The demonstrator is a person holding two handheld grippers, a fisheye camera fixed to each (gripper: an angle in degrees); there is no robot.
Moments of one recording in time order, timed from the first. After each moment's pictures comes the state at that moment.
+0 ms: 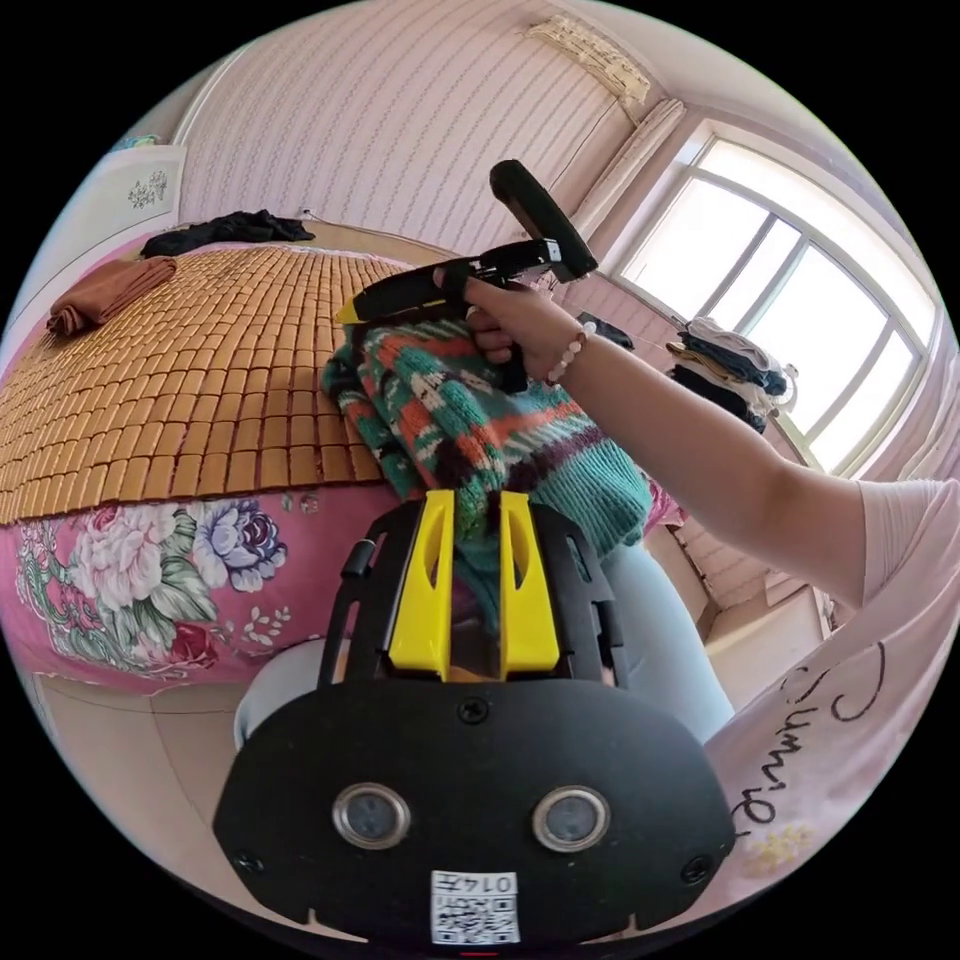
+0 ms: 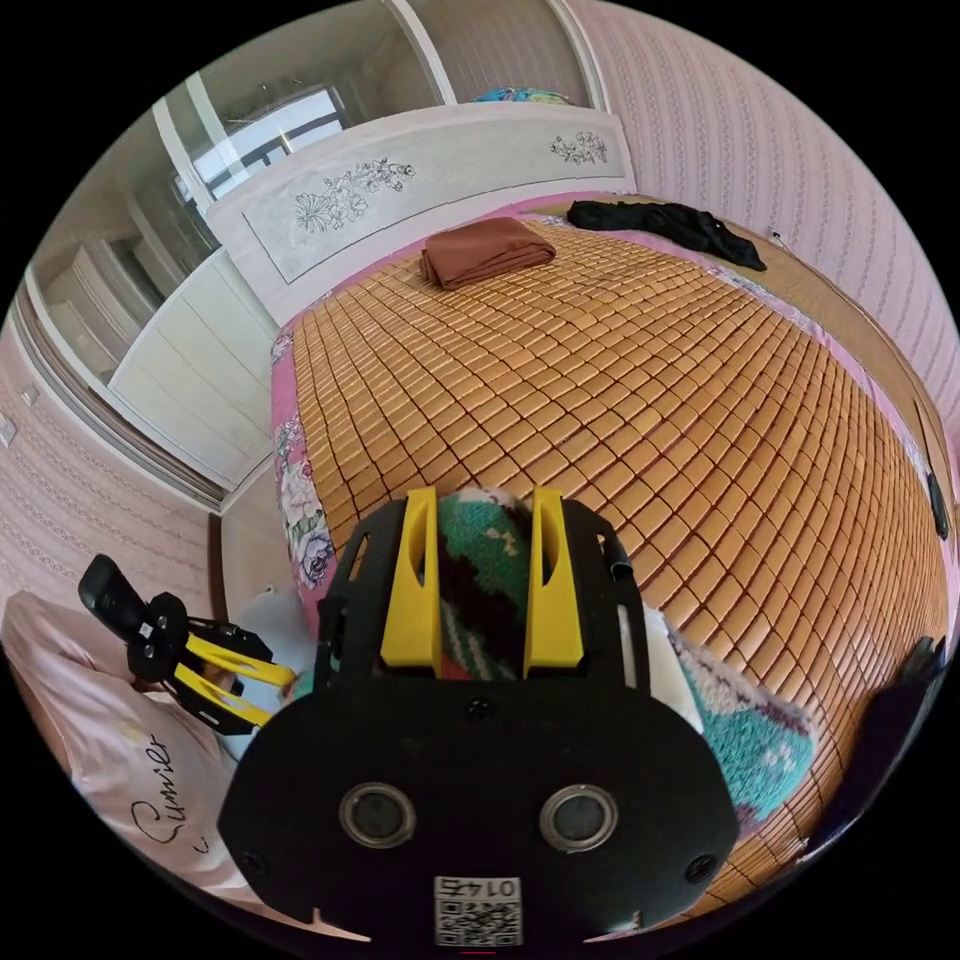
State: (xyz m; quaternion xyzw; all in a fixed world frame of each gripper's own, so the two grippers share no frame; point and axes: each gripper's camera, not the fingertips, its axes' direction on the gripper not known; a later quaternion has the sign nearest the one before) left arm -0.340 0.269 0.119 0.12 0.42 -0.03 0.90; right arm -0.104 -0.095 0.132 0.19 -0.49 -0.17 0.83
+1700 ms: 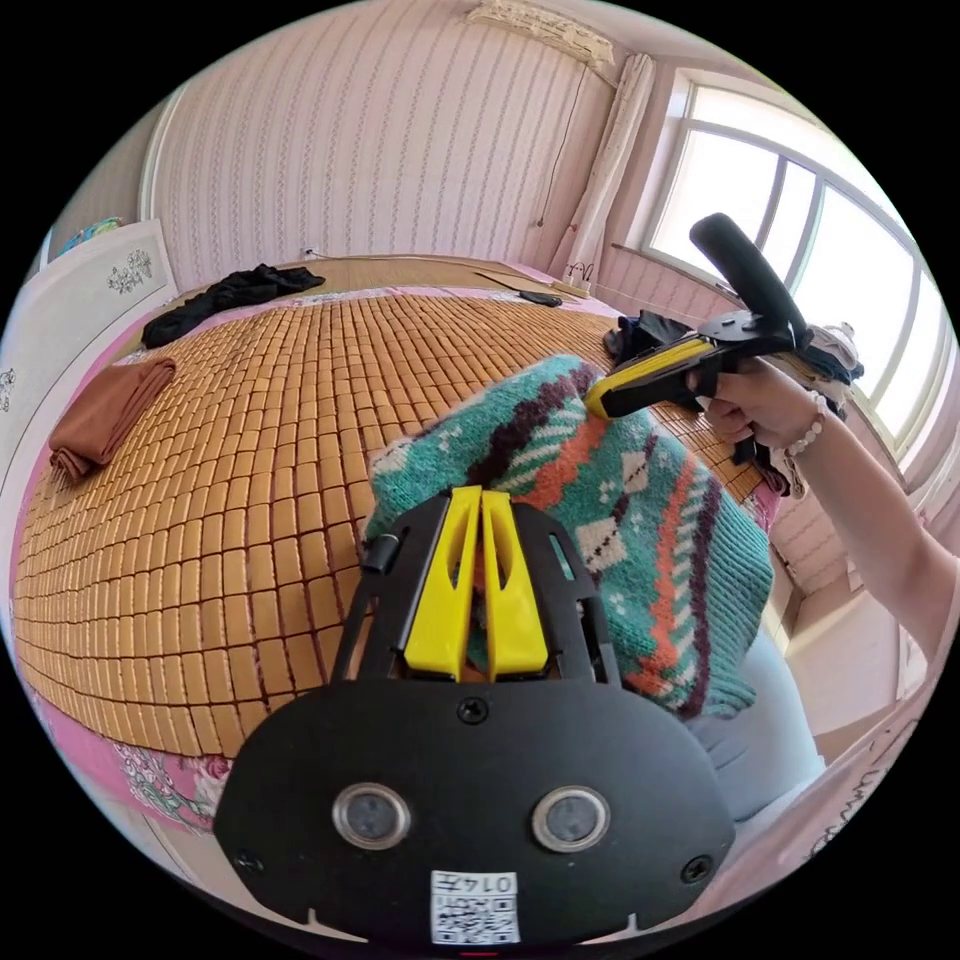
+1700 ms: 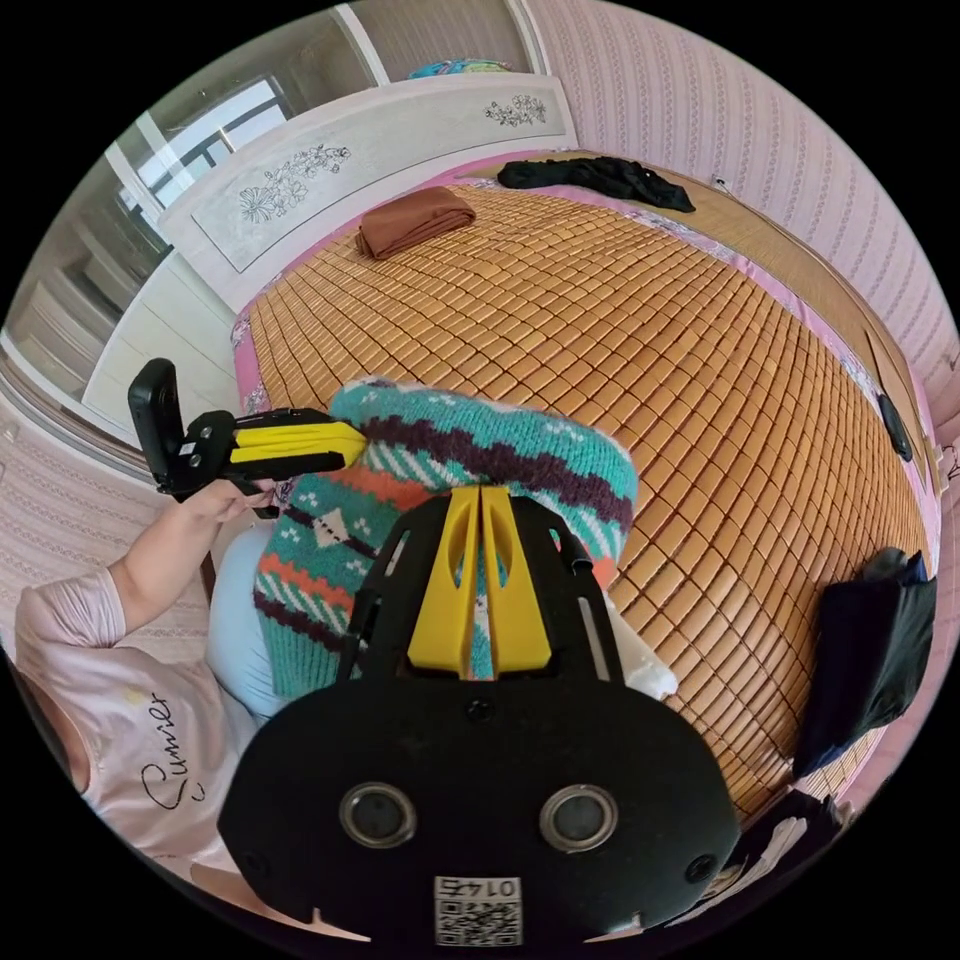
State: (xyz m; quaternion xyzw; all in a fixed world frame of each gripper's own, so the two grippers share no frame) left arm -0.306 0.138 0.152 0.15 0.30 0.04 0.94; right arm 0.020 -0.100 0.102 0.12 -0.45 -0.15 0.87
